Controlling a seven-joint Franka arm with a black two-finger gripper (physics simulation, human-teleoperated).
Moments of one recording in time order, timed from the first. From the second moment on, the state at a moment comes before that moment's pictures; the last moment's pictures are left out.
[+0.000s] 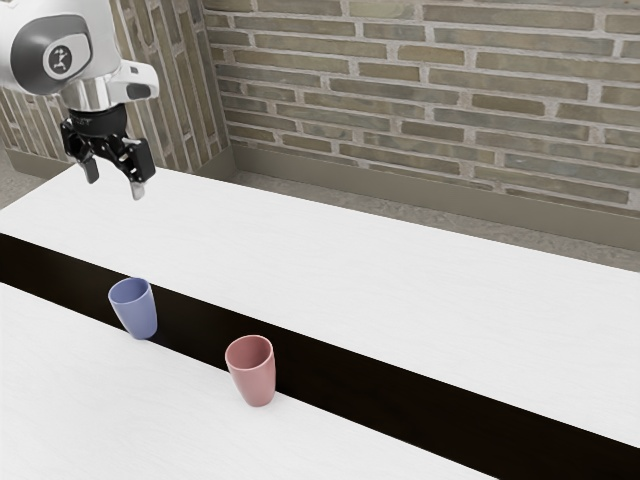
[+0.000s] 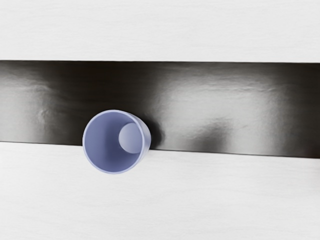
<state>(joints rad) -0.09 -0.16 0.20 -1.85 0.19 1.71 0.05</state>
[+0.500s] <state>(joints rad) -0.09 -0.04 0.12 -1.90 0.13 1.73 0.03</state>
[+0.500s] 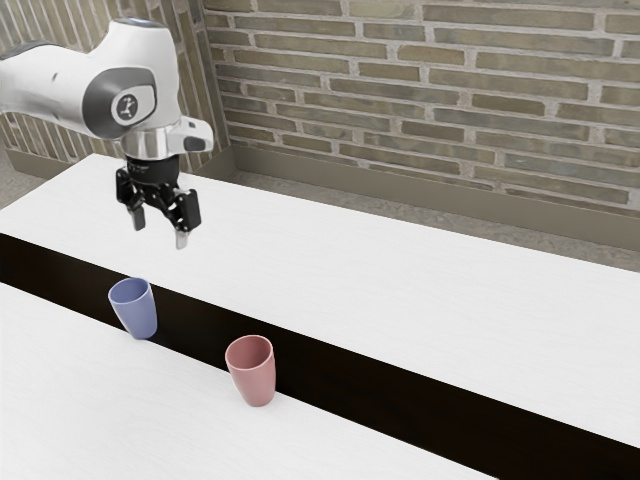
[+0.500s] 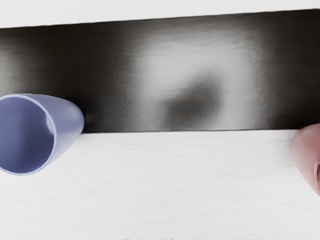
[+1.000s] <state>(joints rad) -0.11 0.05 0.02 -2.10 -0.02 1.90 0.02</state>
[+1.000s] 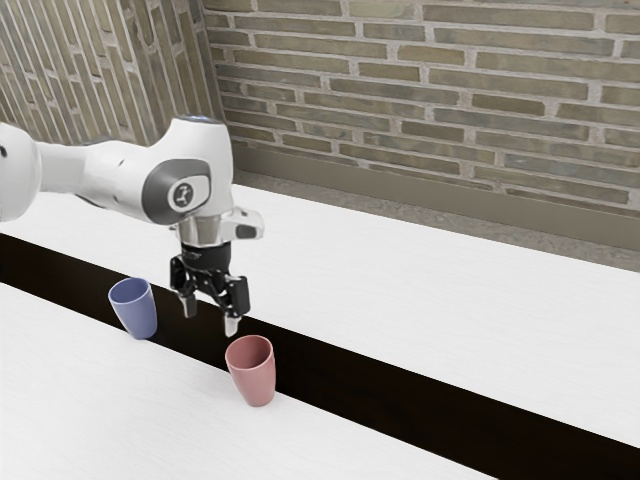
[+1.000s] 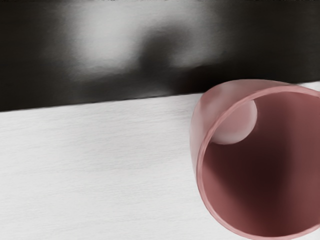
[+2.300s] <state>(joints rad) -0.09 0.18 -0.06 -2.13 0.03 2.10 0.02</state>
